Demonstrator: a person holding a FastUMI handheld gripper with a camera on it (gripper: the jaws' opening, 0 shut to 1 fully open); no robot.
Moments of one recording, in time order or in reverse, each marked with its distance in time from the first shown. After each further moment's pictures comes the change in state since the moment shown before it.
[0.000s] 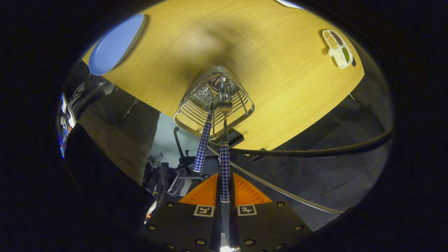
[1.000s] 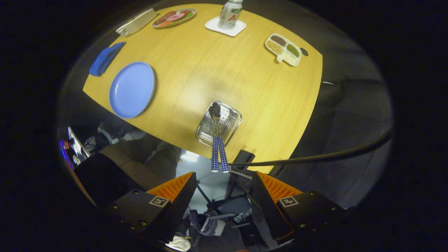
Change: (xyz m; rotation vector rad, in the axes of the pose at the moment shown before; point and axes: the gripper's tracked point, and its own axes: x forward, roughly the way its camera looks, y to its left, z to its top) arm -0.037 0.036 -0.019 0.374 -0.622 0.104
